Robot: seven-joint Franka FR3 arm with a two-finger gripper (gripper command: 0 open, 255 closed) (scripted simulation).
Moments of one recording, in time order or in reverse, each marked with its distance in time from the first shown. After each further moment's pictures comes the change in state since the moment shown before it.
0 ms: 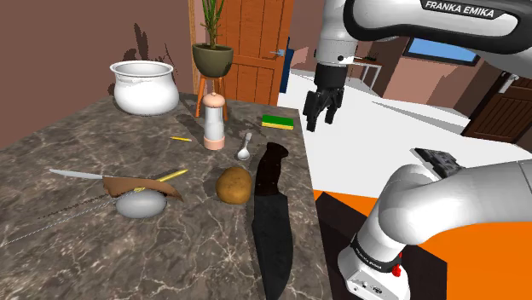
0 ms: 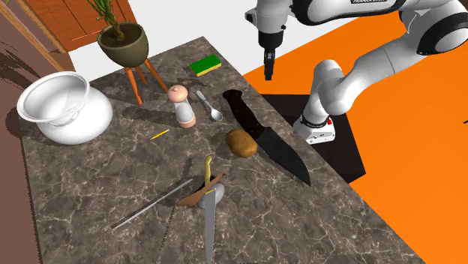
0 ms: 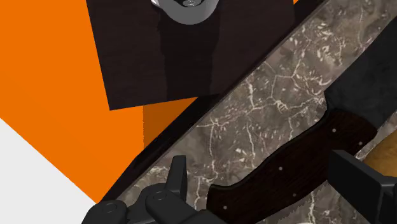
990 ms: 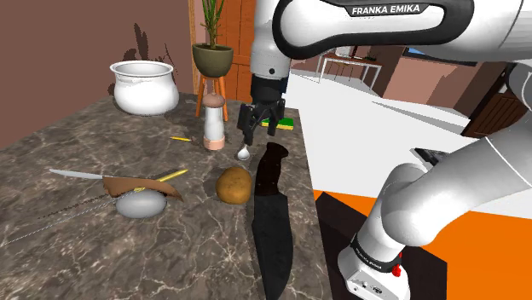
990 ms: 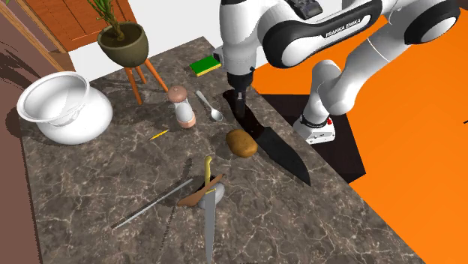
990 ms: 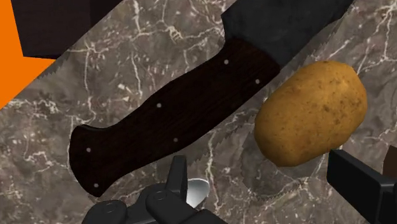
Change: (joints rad) arm 0.090 0.315 0.184 0.114 0.134 0.276 0.133
